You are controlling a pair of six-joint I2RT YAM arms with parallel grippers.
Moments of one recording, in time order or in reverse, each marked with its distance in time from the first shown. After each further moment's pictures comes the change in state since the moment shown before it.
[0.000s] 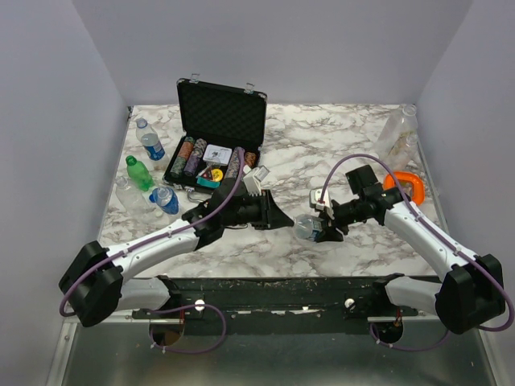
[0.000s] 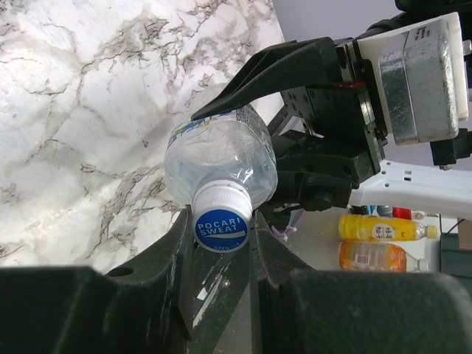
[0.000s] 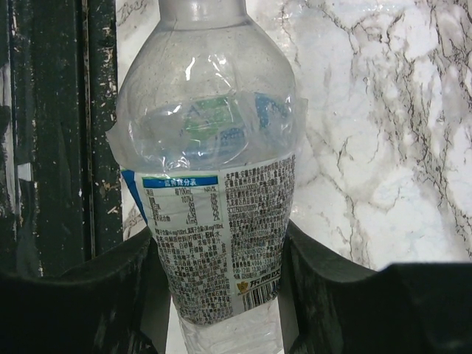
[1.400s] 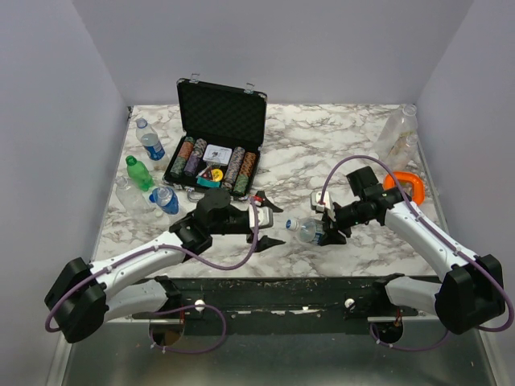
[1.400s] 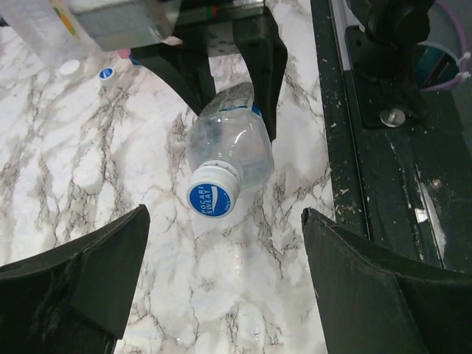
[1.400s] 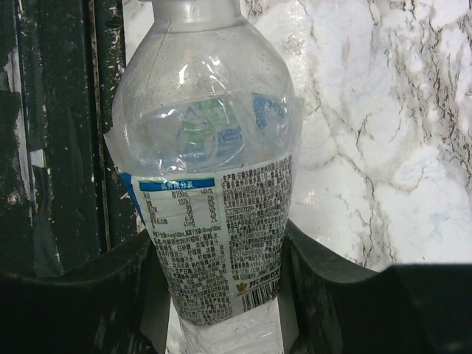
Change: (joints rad) left arm 0.000 -0.178 -0.129 0.132 0.282 1.159; right arm -0.002 0.000 0.000 -0.058 0.026 -0.002
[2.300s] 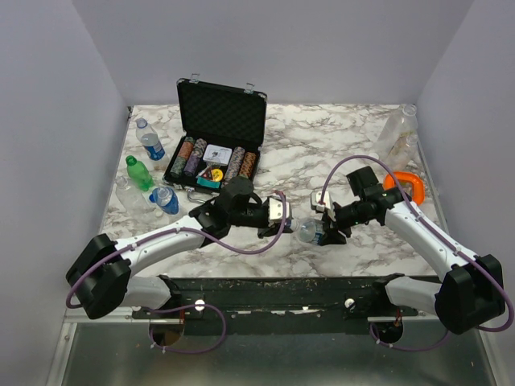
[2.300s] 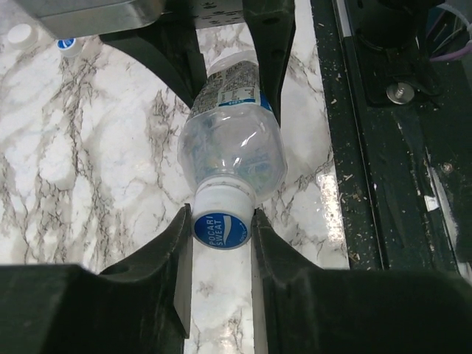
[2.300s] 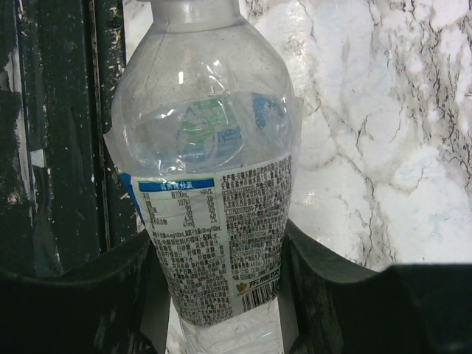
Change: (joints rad) left arm -0.030 0.246 0.162 -0.118 0.016 0.096; right arm 0.000 0.000 0.000 -0.001 -0.003 -0.001
